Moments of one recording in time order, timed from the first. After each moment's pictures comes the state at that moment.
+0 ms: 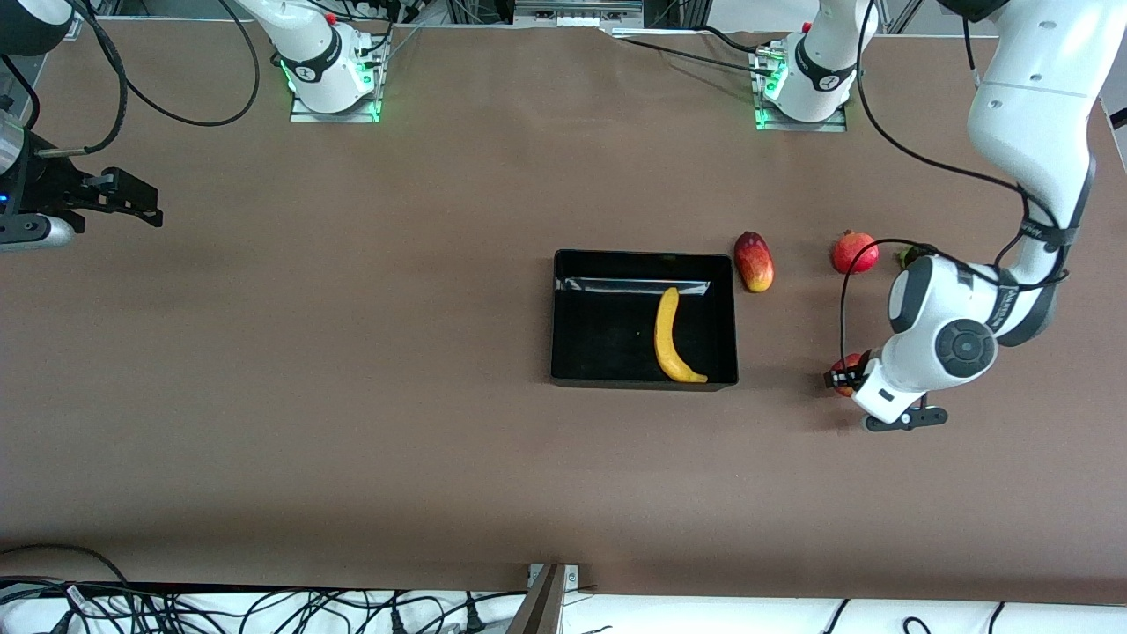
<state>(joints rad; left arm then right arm) 0.23 0.72 -0.29 -1.68 0.34 2.25 -0.36 -0.02 0.03 0.02 -1.63 -0.04 1.60 -0.12</state>
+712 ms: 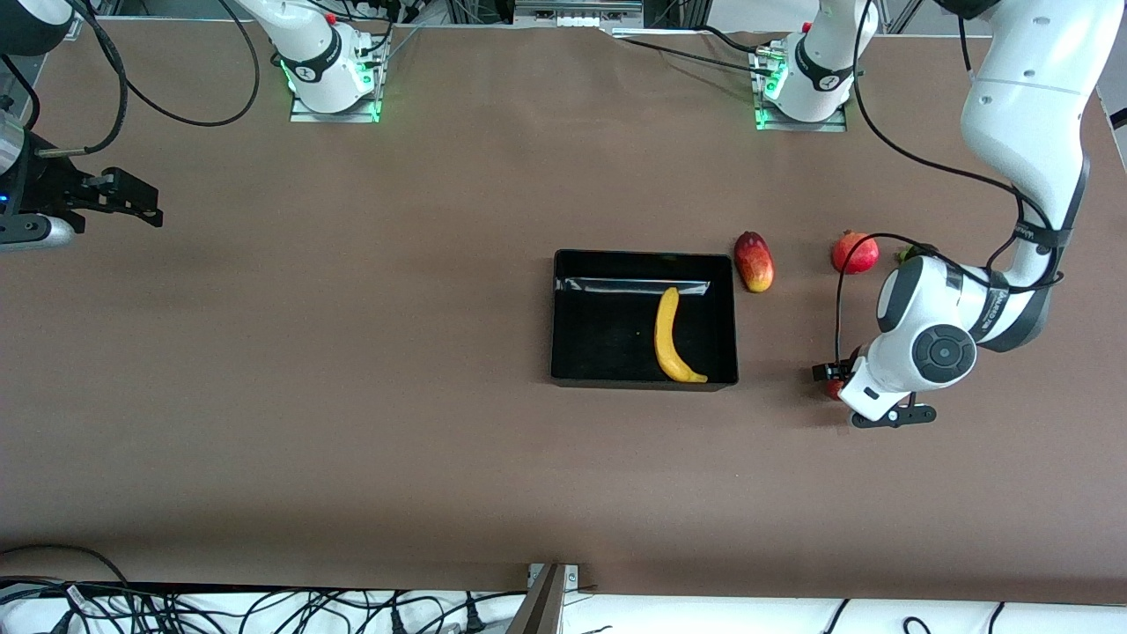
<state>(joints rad) 0.18 0.65 -0.32 -1.64 0.34 2.07 -0.45 -0.02 0.03 0.02 -1.63 -0.04 1.60 -0.12</state>
